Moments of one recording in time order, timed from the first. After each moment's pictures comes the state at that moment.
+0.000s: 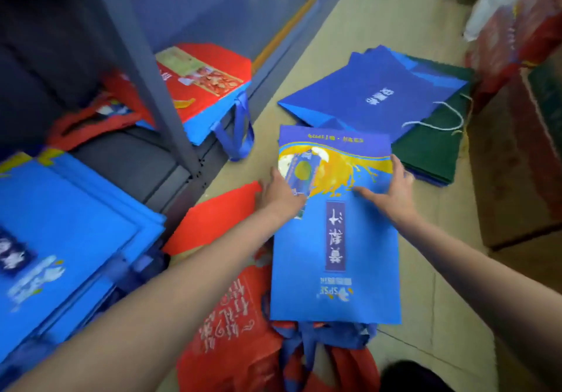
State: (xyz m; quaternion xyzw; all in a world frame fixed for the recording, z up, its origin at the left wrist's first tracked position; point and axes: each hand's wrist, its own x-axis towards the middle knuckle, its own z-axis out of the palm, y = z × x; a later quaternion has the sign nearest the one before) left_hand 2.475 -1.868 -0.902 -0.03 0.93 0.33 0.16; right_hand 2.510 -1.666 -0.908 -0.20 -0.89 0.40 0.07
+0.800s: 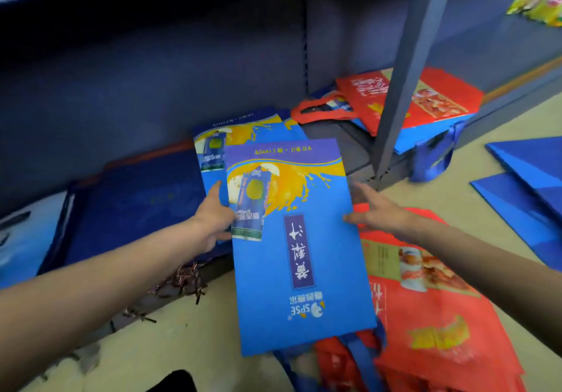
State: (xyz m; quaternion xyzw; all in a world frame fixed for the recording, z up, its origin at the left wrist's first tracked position) left_hand 2.652 -2.183 -0.844 -0.47 0.69 0.56 0.00; right_hand 2.499 -1.945 -0.878 0.27 -0.80 0.42 -0.32
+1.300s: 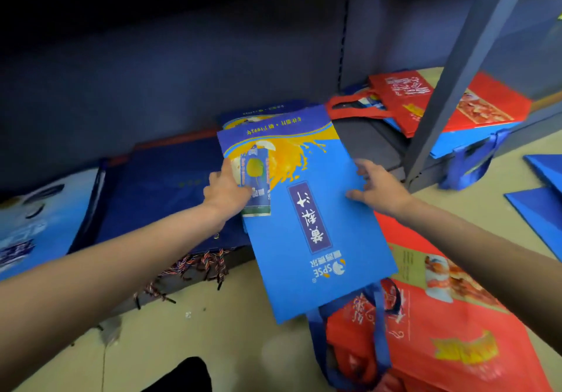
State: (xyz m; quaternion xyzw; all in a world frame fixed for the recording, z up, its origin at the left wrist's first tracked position) left_hand 2.665 -2.209 -0.831 -0.45 0.81 0.37 -0.03; right_hand 2.492 -2.004 -0.867 0.31 -0.87 0.33 -0.20
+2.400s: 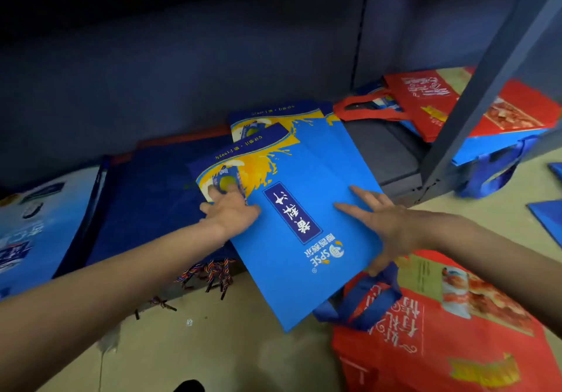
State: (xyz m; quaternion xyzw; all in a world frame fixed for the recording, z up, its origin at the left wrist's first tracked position) left_hand 2.669 -2.208 -0.835 -0.49 0.83 0.24 0.09; right_hand 2.509 -2.000 -0.854 0.54 -0.79 -0.11 -0.26
